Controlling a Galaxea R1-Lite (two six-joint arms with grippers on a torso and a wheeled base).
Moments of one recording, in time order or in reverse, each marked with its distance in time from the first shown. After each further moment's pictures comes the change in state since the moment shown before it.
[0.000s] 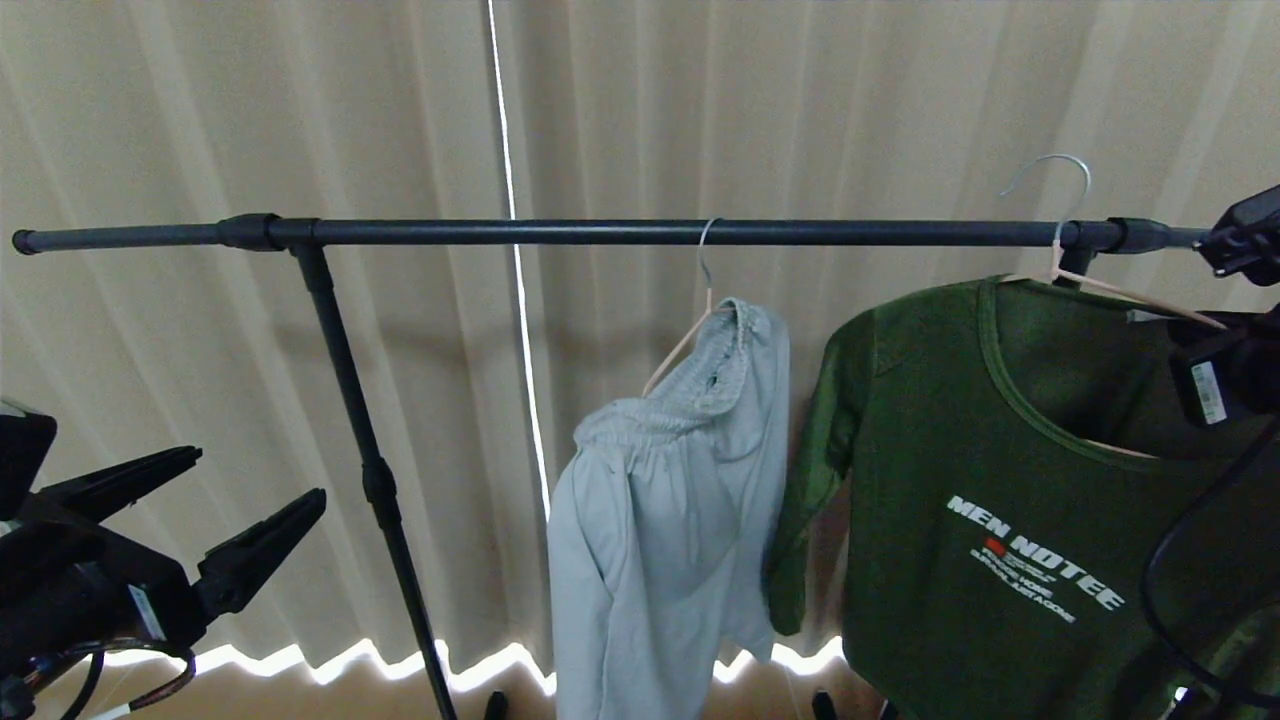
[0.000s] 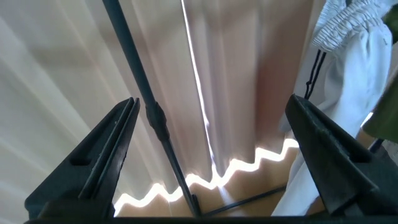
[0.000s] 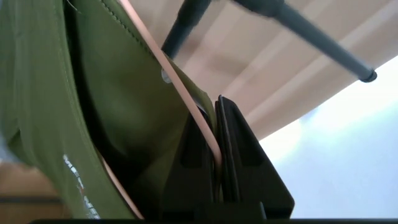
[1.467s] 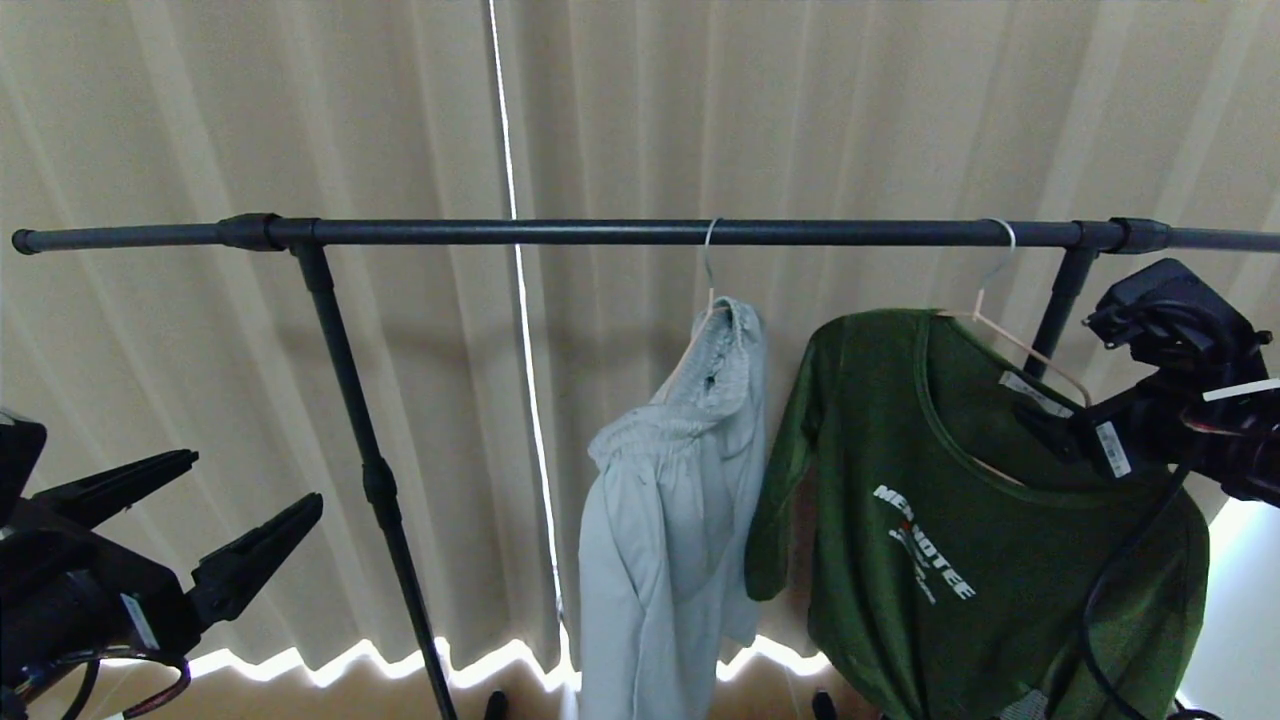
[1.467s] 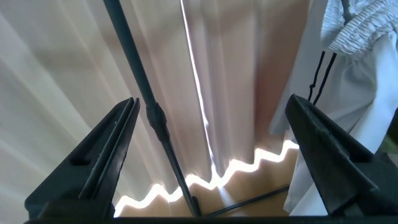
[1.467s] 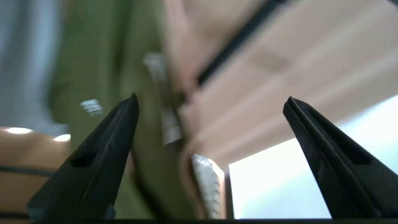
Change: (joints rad) left arm 0.000 -0.011 0.009 0.001 -0.001 0.002; right arm 0.066 0.073 0.110 -0.071 0.096 0.017
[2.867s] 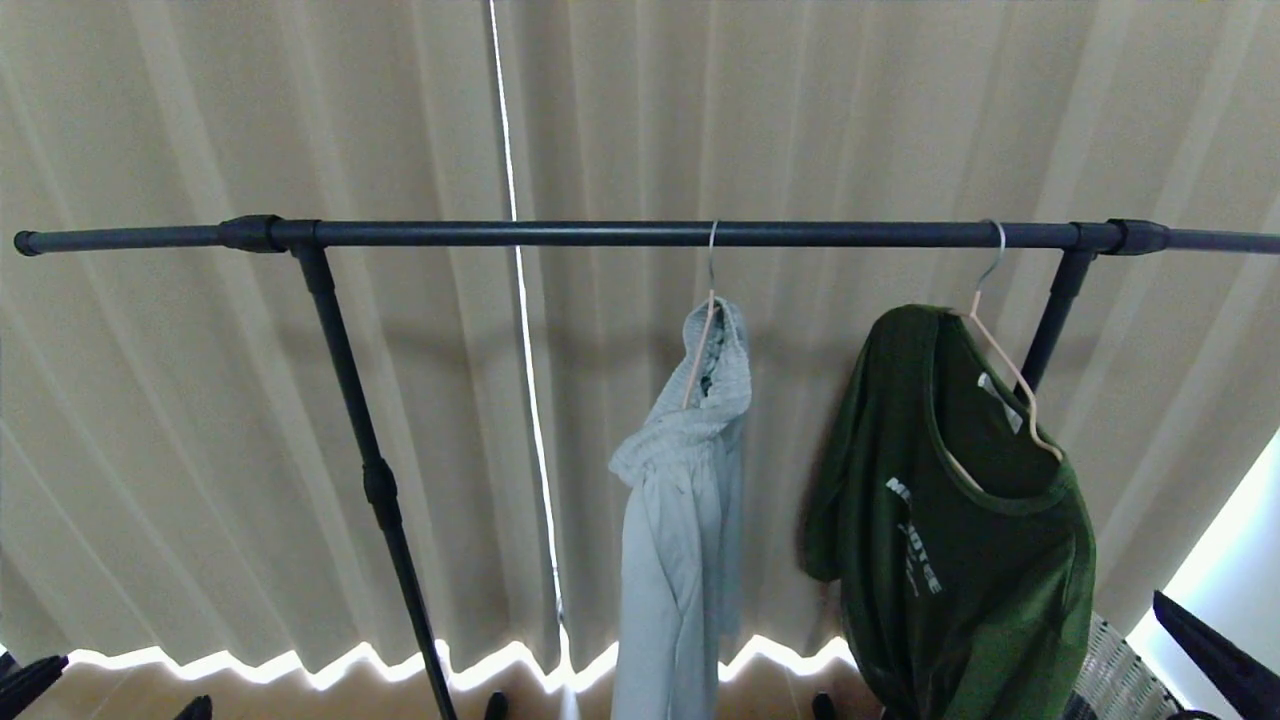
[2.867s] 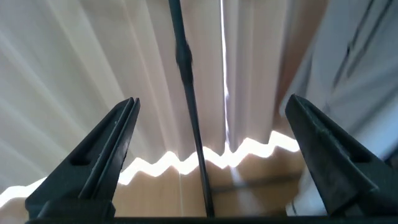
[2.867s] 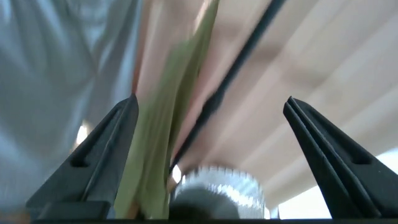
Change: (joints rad) left arm 0.145 -0.479 0.272 0.273 0.012 -0.021; right arm -0.001 -0.667 0.520 0.006 0.209 0.086
